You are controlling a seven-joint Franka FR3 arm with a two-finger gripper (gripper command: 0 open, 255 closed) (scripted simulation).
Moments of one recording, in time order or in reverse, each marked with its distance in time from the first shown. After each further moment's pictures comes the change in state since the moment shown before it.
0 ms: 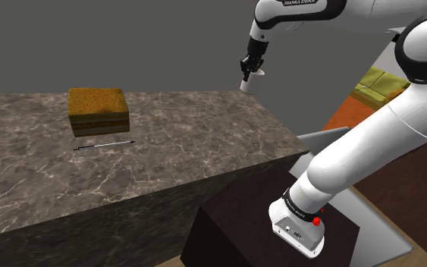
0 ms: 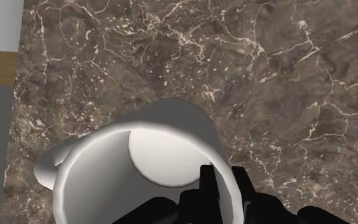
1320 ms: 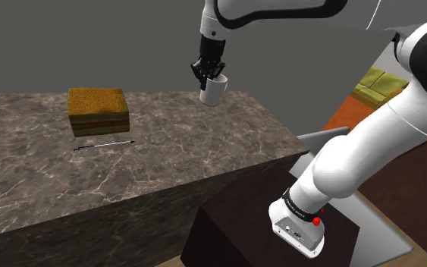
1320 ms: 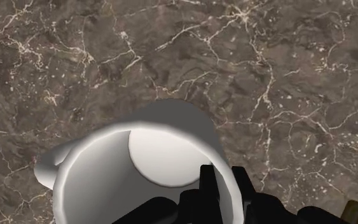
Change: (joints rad) arm 0.201 0.010 0.304 0.018 0.073 -0.030 0.477
